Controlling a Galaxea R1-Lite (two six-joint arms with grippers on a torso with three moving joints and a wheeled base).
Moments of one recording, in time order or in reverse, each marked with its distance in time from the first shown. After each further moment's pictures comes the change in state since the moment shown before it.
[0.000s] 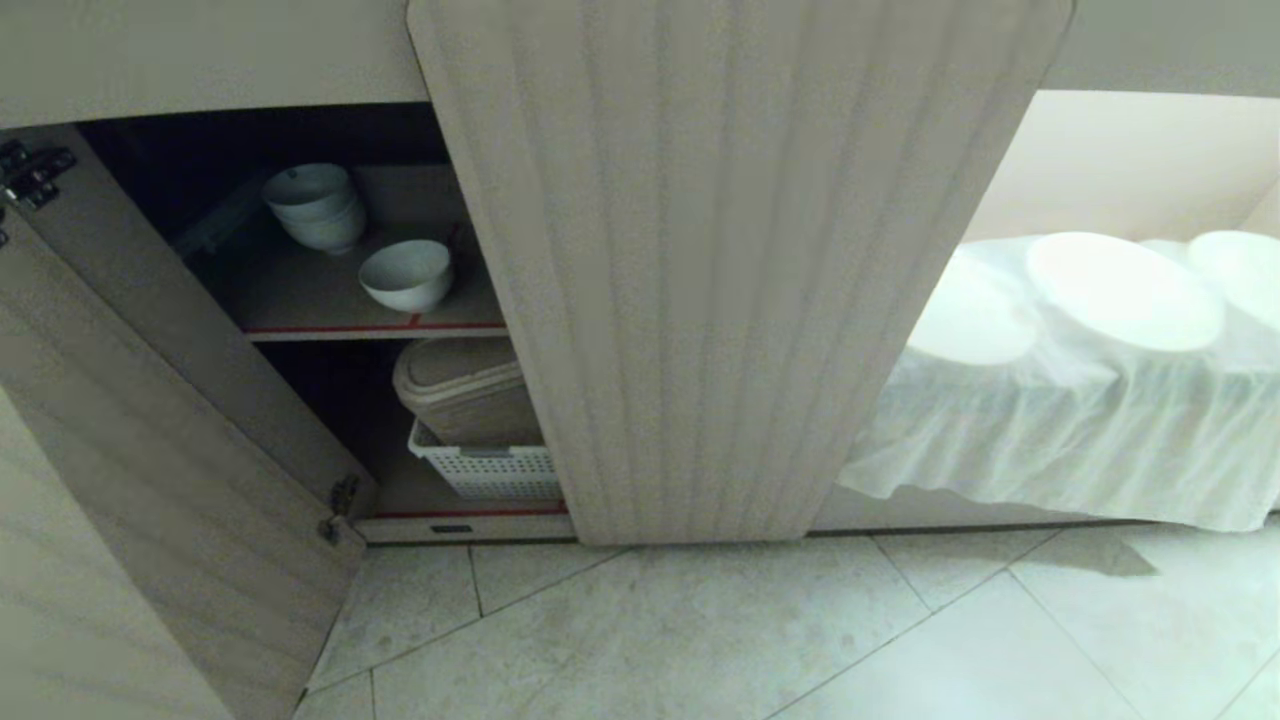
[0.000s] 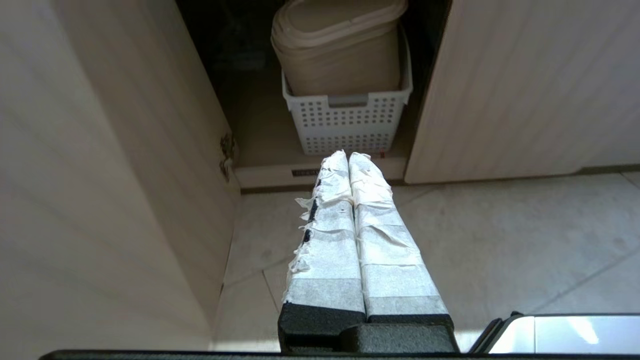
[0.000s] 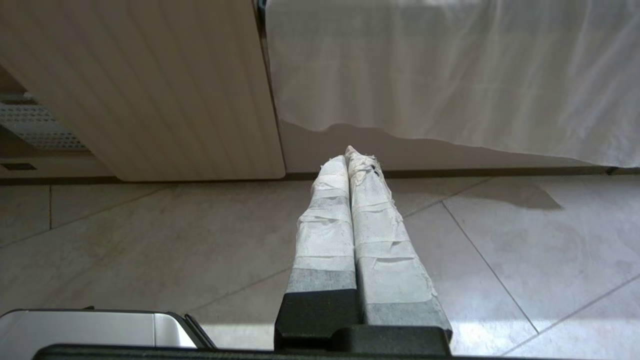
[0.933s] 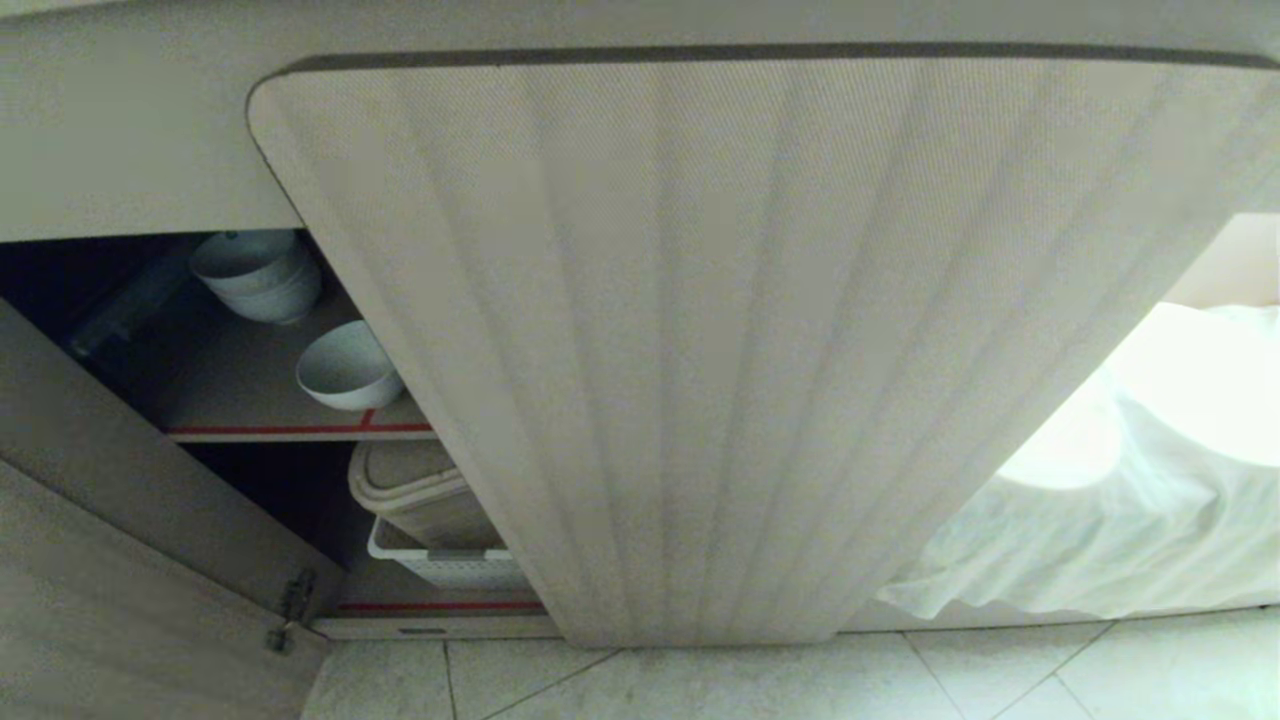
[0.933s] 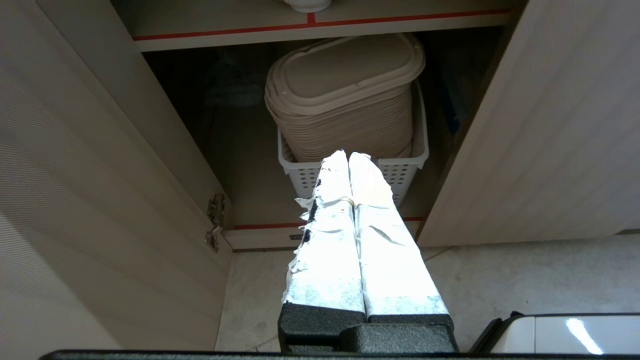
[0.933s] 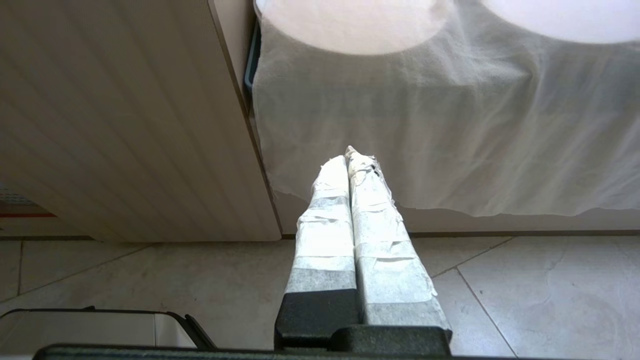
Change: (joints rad) left arm 0.000 0.000 0.000 0.000 -0.001 0.002; right arm 0.000 0.000 0.000 0.000 0.000 0.000
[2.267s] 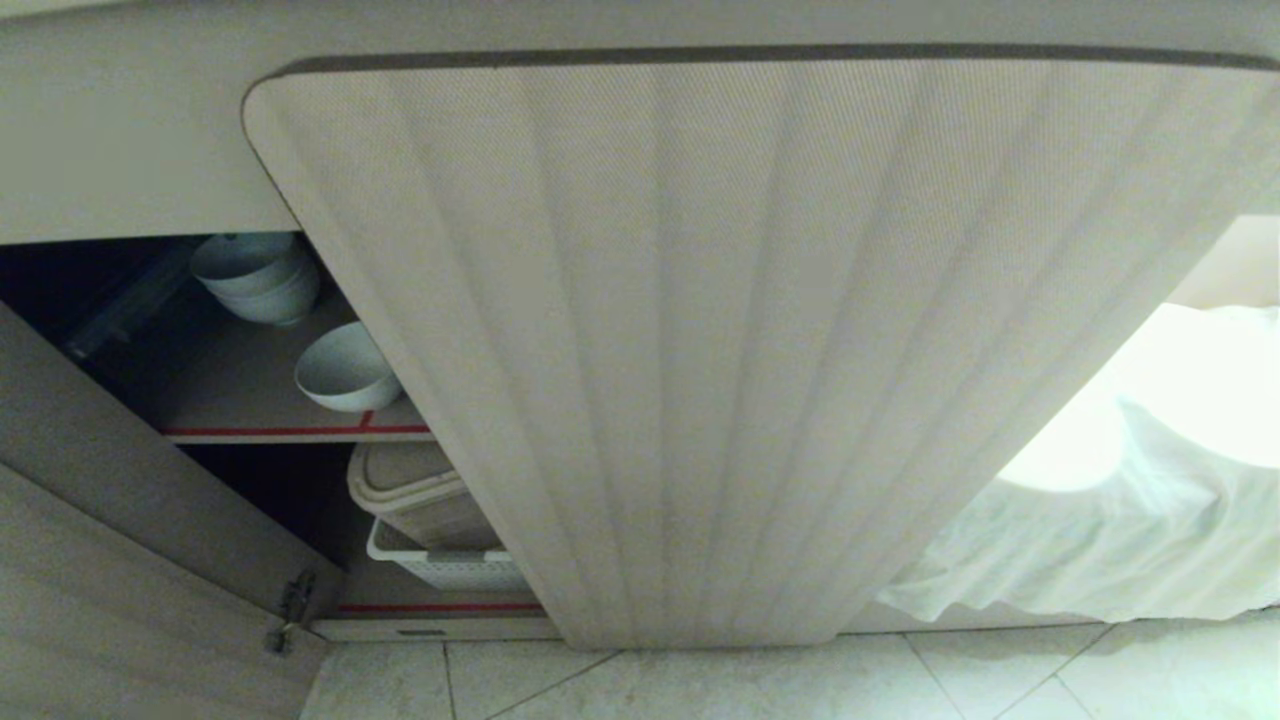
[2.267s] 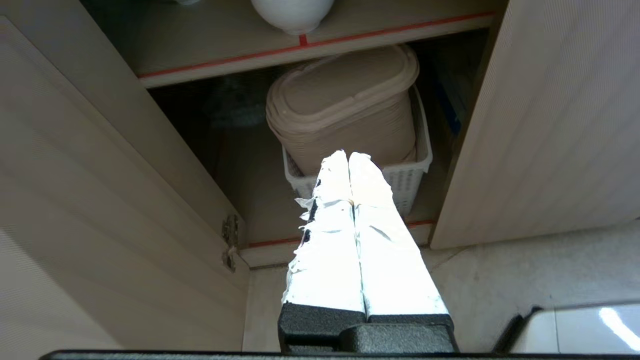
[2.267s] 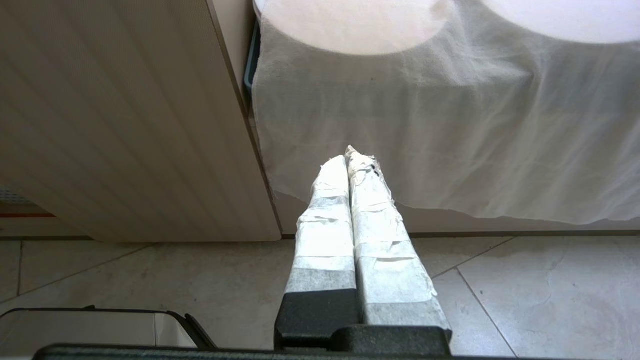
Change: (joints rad) left arm 0.000 0.000 -0.042 0.020 -0.035 0.093; right arm 0.000 0.000 0.000 0.000 0.000 0.000
